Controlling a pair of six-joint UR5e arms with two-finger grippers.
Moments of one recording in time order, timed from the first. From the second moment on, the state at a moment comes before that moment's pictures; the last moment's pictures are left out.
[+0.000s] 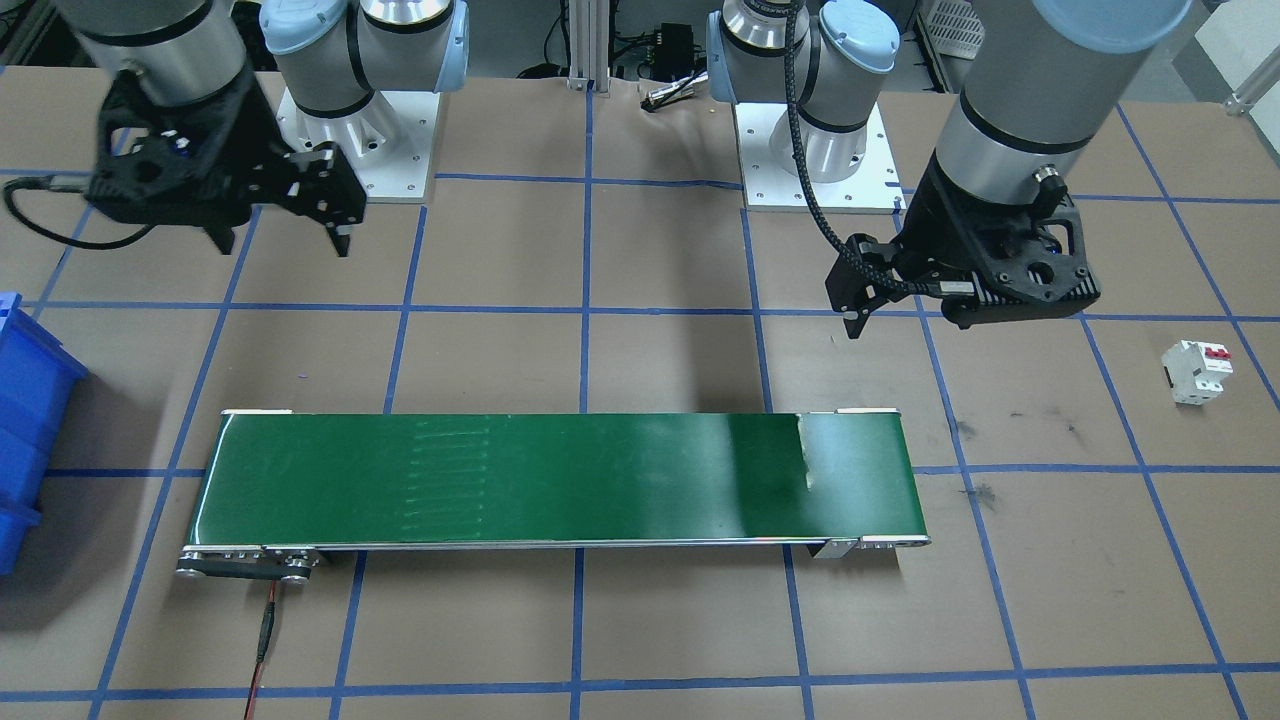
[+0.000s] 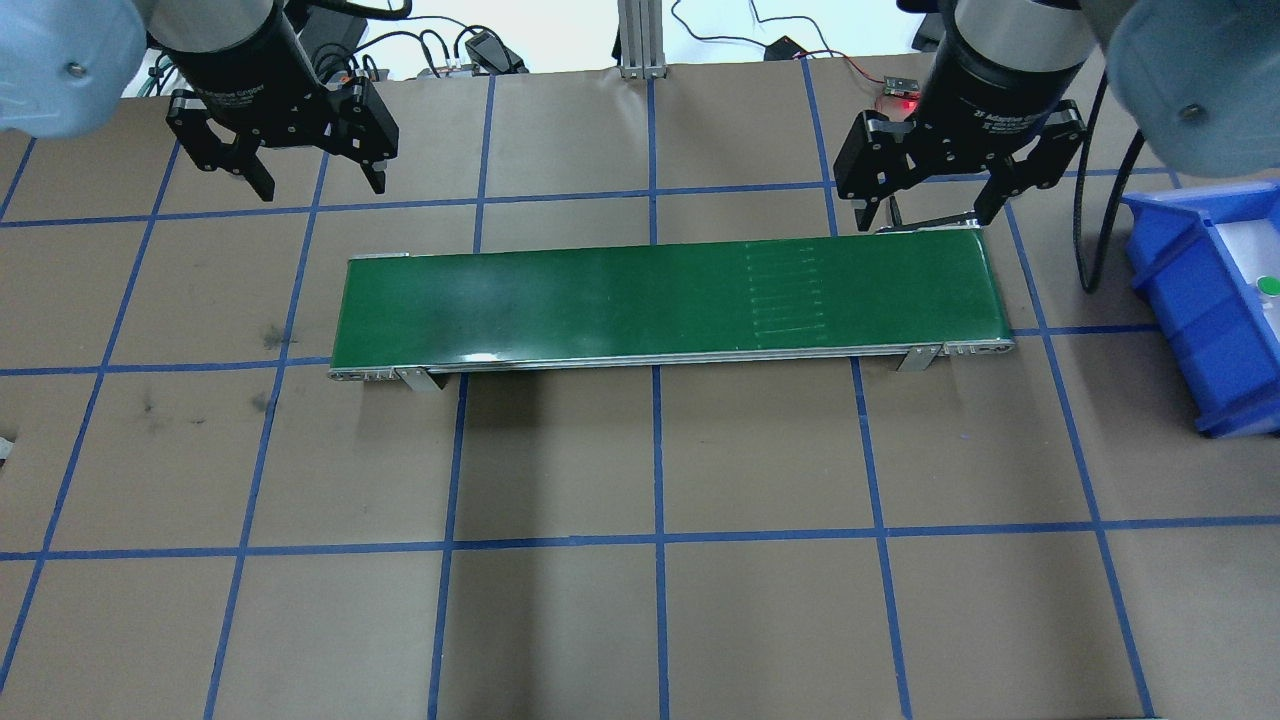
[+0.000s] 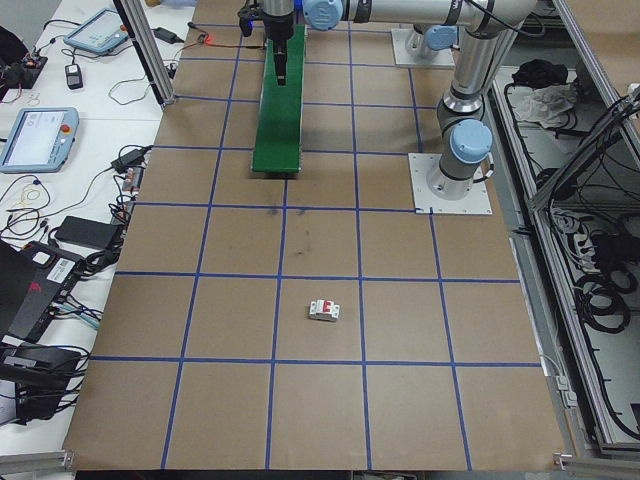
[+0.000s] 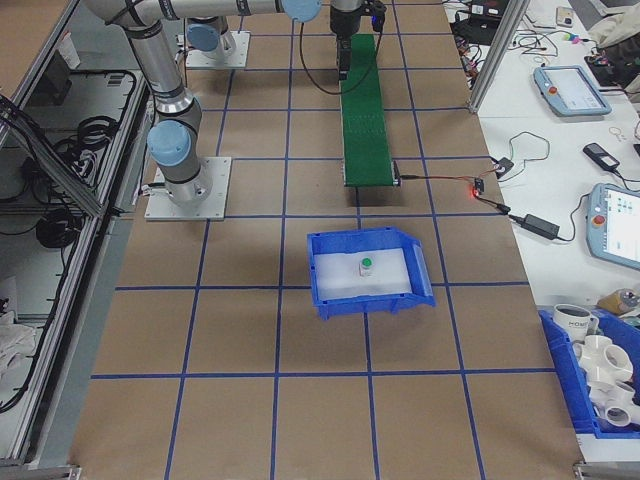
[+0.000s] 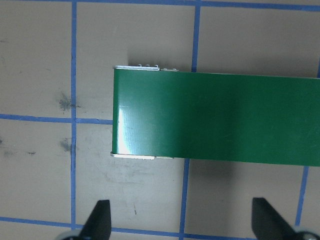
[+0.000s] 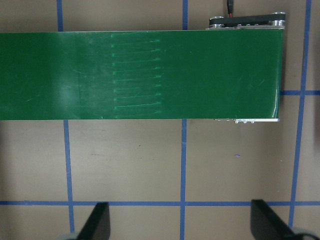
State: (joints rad) left arm -1.56 -1.69 -1.43 -1.57 1.64 -0.06; right arm 1.61 -1.57 1.53 -1.53 -1.56 0.04
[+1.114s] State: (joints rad) left arm -1.56 -1.66 -1.50 -1.53 1.56 -0.06; right arm 1.63 -1.56 1.53 -1.57 -1.56 0.02
